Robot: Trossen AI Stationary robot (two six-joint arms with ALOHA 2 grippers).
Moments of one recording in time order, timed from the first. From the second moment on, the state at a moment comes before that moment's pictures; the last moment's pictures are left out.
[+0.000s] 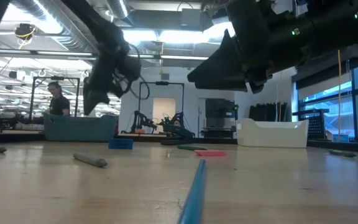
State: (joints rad) left arm 0.80 1.75 1.28 -1.16 -0.52 0.11; right arm 0.44 1.82 0.75 0.67 0.74 0.34
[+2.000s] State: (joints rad) left arm -0.61 1.54 1.03 -0.47 -0.58 -0.58; right arm 0.46 2.09 1.38 0.03 0.40 0.44
